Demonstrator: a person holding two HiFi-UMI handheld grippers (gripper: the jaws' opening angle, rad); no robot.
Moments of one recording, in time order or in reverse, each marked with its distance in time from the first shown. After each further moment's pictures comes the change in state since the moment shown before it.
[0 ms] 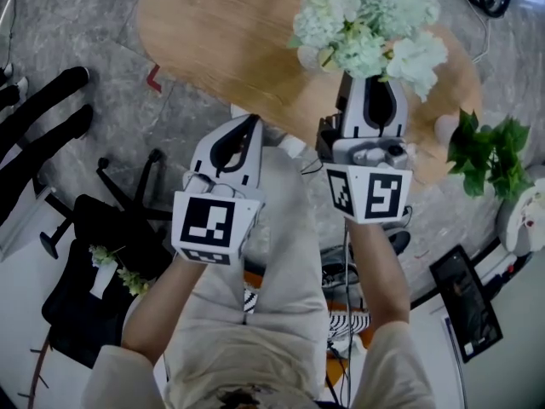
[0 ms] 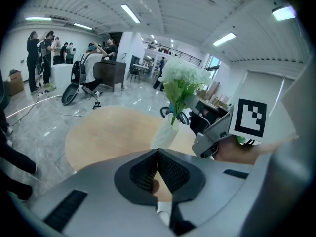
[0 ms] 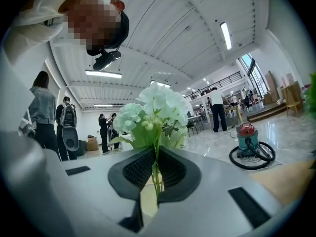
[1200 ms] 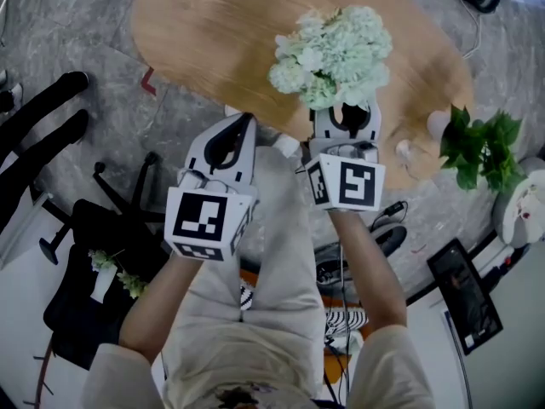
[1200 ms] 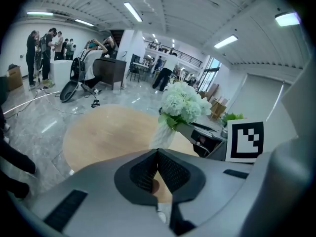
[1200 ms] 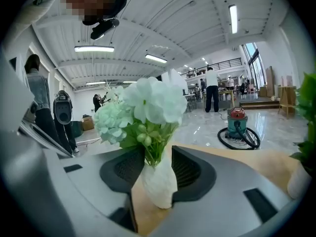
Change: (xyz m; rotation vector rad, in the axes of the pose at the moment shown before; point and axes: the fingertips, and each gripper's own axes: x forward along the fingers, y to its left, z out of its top) left arm -0.005 0.008 0.008 -0.028 0.005 -0.030; right arm -0.017 0.008 -0.065 -0.041 0.302 -0.077
